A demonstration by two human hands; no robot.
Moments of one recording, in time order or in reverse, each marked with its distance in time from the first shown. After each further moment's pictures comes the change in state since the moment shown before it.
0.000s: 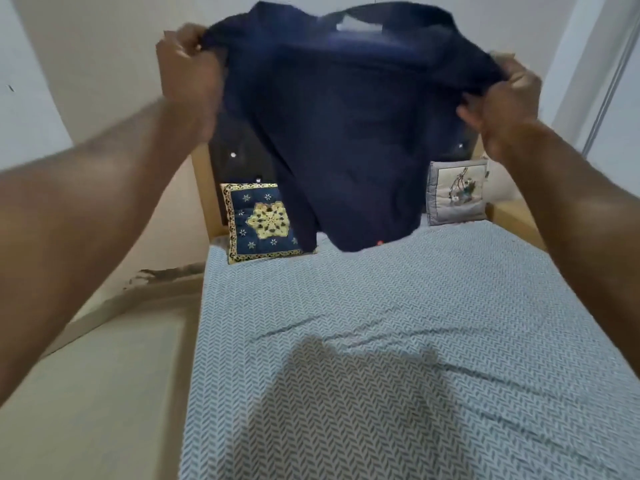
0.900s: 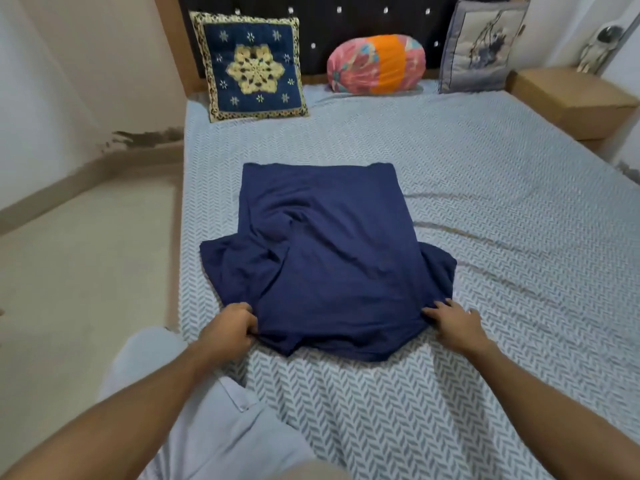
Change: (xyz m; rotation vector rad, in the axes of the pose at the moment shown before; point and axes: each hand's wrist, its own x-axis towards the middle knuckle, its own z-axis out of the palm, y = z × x) left_hand -0.506 -0.252 -0.192 1.191 -1.214 -0.524; right_hand -0.382 0.321 -0.300 -1.751 -1.140 0.500
